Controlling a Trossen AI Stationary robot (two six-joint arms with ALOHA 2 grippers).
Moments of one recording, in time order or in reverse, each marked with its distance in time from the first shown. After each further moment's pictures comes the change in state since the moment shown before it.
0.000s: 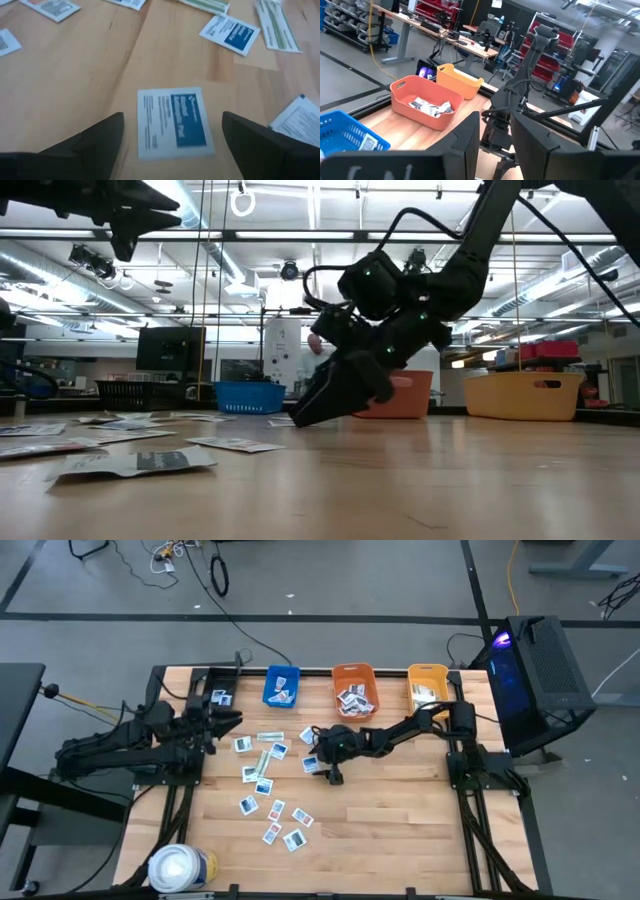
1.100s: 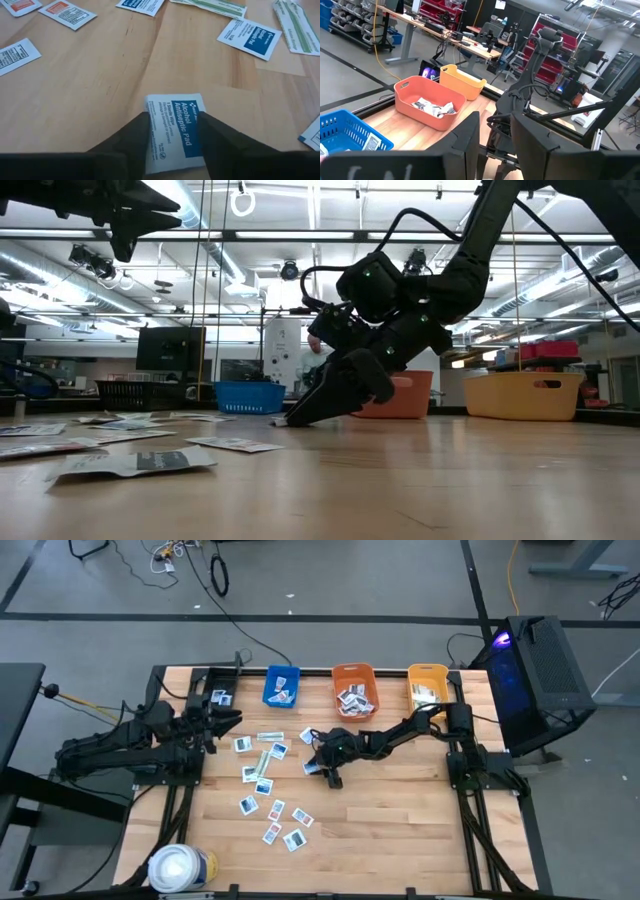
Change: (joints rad) left arm 0.000 0.000 0.000 -0.001 -0.016 -0.007; right arm 0.003 0.036 0.003 0.006 -0.021 0.028
